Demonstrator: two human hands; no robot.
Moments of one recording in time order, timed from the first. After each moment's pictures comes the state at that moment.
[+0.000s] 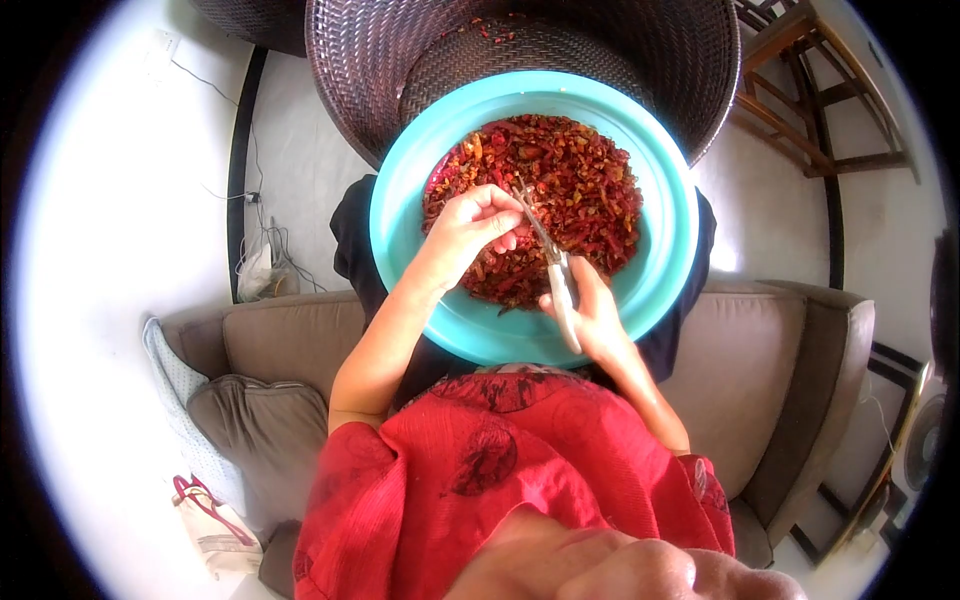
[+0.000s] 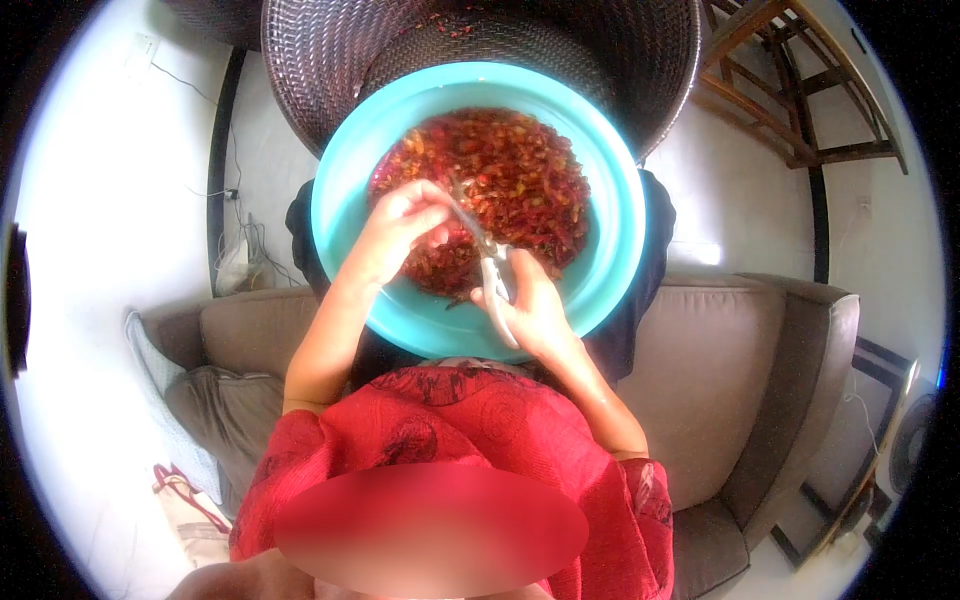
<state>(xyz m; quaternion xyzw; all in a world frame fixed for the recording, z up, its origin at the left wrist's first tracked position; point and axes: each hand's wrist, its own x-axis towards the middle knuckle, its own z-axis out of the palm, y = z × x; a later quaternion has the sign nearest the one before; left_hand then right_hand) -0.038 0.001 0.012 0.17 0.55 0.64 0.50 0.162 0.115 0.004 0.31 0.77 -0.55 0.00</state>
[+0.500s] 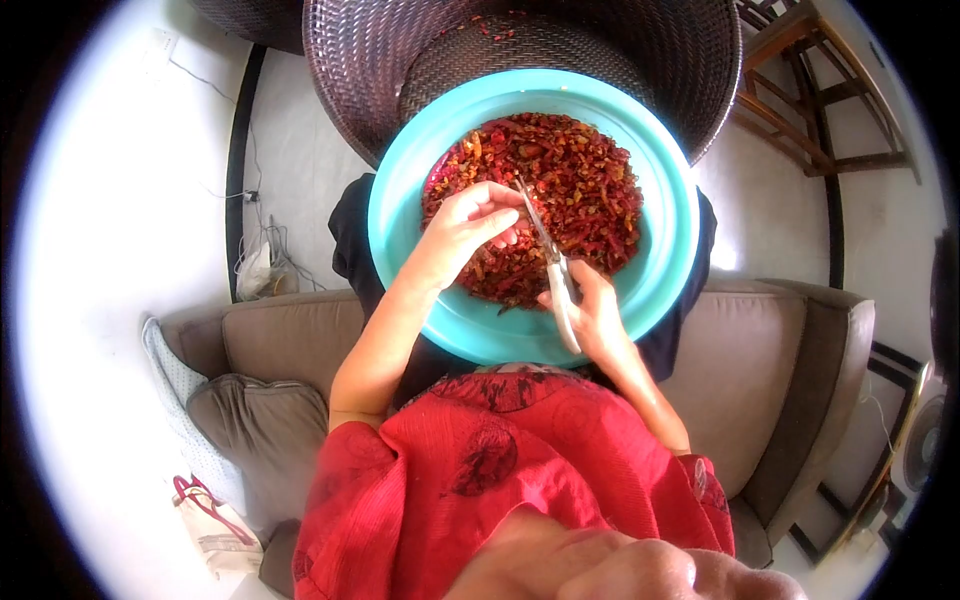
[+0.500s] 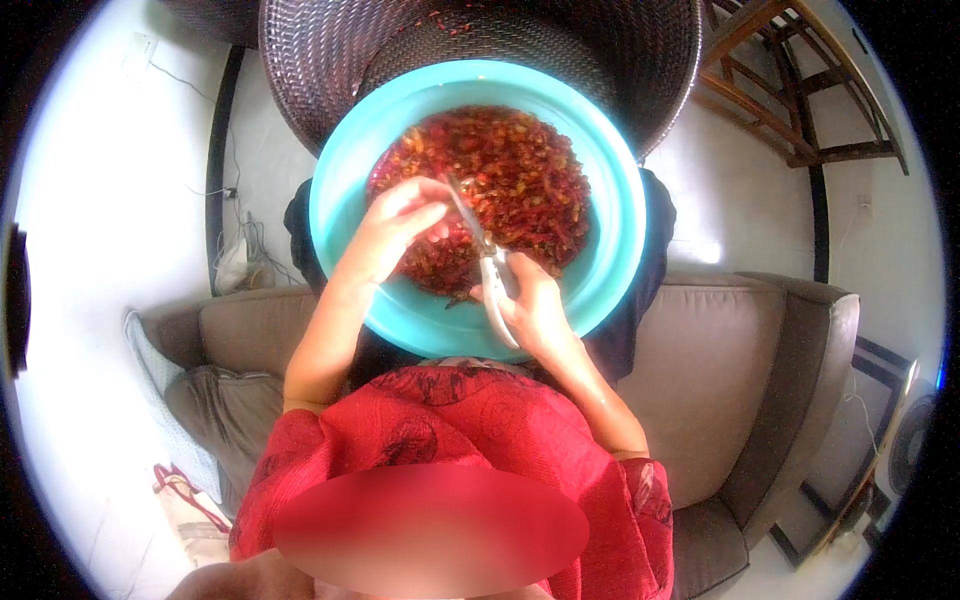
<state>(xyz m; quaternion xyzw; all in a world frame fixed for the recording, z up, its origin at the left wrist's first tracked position) -0.037 0.002 0.020 0.18 0.55 0.65 0.49 0.158 0.114 0.012 0.31 0.77 -0.56 -0.01</state>
